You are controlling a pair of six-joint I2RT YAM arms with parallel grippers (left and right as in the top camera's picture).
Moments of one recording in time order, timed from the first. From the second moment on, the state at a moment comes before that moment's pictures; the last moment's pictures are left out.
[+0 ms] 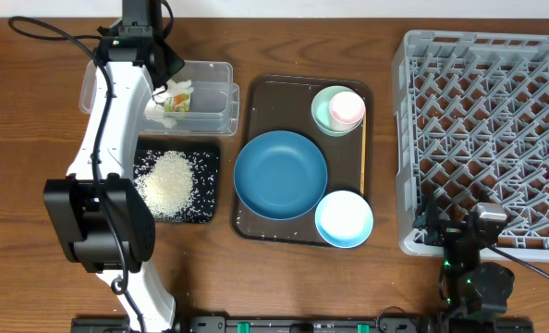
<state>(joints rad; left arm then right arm) 0.00 1.96 1.79 -0.87 -0.22 -0.73 -0.08 0.01 0.01 -0.07 -0.03 0.13</state>
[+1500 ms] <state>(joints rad) 0.58 1.74 1.79 -1.22 -0.22 -0.74 -0.08 0.01 0.01 -0.07 -0.03 0.13</state>
